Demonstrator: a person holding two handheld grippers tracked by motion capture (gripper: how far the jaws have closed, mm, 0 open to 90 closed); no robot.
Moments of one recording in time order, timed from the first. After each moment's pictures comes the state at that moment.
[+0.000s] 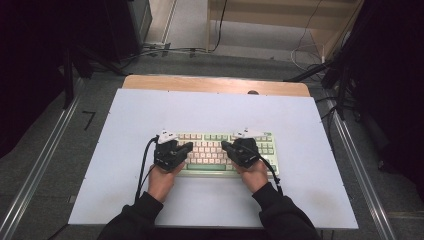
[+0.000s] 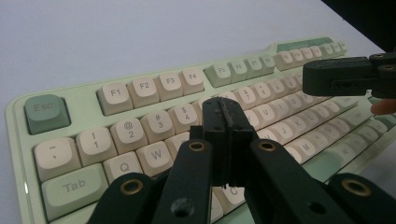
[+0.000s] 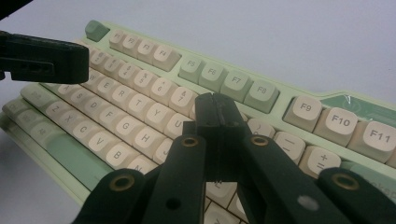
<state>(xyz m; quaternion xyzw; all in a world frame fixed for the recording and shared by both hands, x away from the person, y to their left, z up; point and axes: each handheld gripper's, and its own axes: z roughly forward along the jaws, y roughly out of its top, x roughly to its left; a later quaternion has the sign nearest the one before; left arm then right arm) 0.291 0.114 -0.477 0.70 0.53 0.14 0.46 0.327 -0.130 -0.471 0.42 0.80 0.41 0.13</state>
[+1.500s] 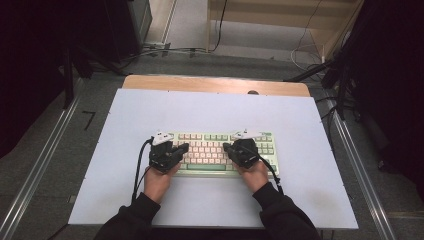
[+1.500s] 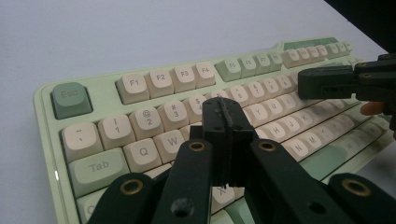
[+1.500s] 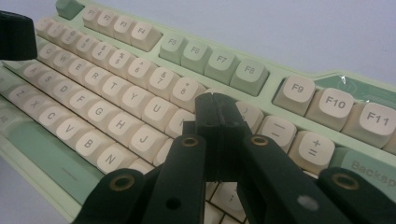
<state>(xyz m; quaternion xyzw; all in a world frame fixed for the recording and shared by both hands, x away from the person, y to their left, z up) 0.286 0.124 -0.477 0.70 0.53 0.14 0.46 0.332 -0.131 -0.484 0.43 0.81 0.38 0.14</state>
